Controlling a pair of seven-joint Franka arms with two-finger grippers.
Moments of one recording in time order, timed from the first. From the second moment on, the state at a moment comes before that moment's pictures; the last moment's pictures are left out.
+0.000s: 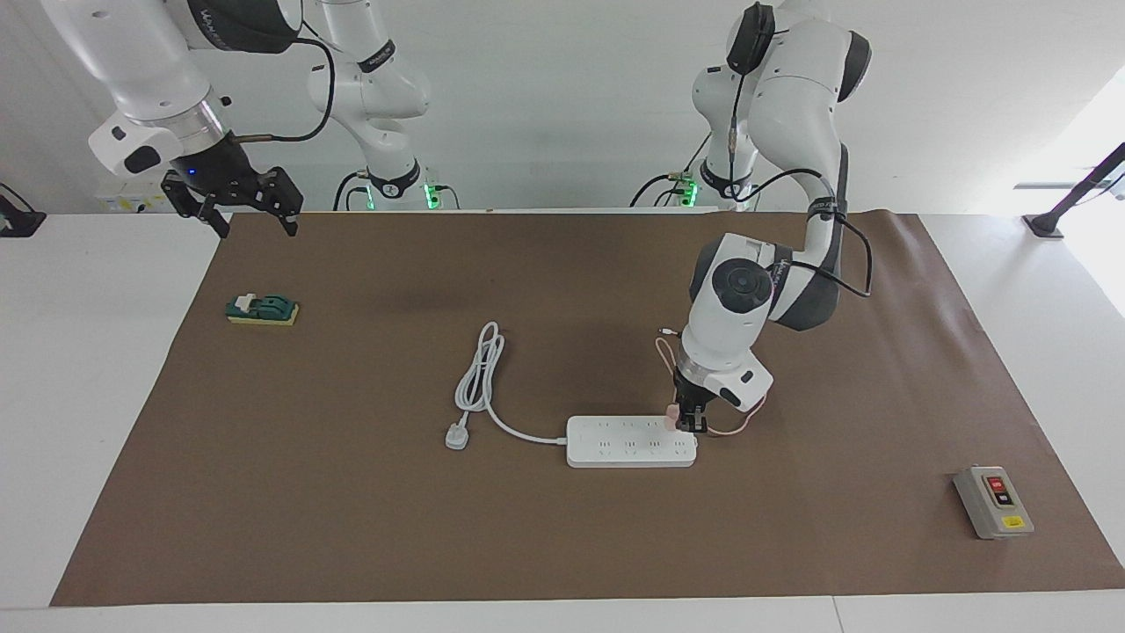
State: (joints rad) left arm -0.21 0.53 -0.26 -1.58 0.16 2.18 -1.96; right arm -0.06 -0.08 -0.01 -1.68 0.01 1.56 -0.06
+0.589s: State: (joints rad) left arm -0.20 0.53 -0.26 -1.59 0.17 2.19 -1.92; right arm -0.06 -0.08 -0.01 -1.68 0.01 1.56 -0.06
